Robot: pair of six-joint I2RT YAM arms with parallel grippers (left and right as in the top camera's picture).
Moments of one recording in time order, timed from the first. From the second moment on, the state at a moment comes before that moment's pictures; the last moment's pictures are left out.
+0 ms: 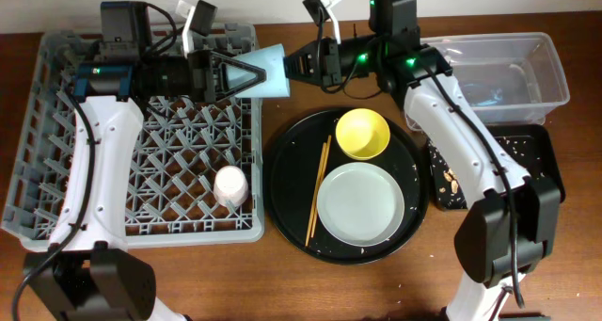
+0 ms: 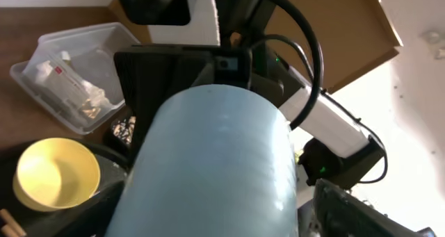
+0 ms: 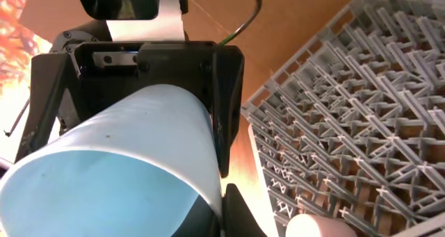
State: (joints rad) left arm -0.01 1.76 1.75 -0.84 1.47 0.01; right arm 0.30 1.93 1.75 -0.21 -1.33 0.45
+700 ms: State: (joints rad) left arm -0.12 1.77 1.89 -1.23 0.34 0.01; right arm 0.22 1.93 1.75 -0.94 -0.55 0.38
